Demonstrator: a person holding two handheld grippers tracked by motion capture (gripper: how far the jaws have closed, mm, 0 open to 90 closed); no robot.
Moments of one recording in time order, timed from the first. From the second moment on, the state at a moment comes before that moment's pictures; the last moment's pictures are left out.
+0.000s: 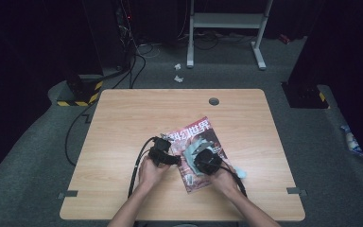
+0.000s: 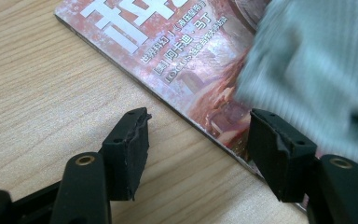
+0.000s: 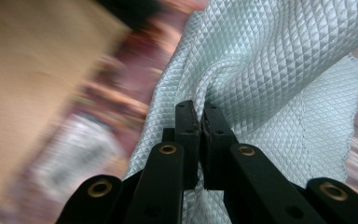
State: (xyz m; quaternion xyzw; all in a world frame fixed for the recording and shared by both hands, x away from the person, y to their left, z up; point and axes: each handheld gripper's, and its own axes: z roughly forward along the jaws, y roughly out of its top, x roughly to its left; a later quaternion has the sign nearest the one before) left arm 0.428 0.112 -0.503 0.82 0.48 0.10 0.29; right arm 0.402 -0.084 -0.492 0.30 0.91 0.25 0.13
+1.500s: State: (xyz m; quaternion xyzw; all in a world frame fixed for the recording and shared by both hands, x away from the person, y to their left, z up) left arm 0.425 0.114 -0.506 0.82 0.47 0.10 0.31; right arm 0.406 -0.094 -0.494 0.31 0.91 0.25 0.14
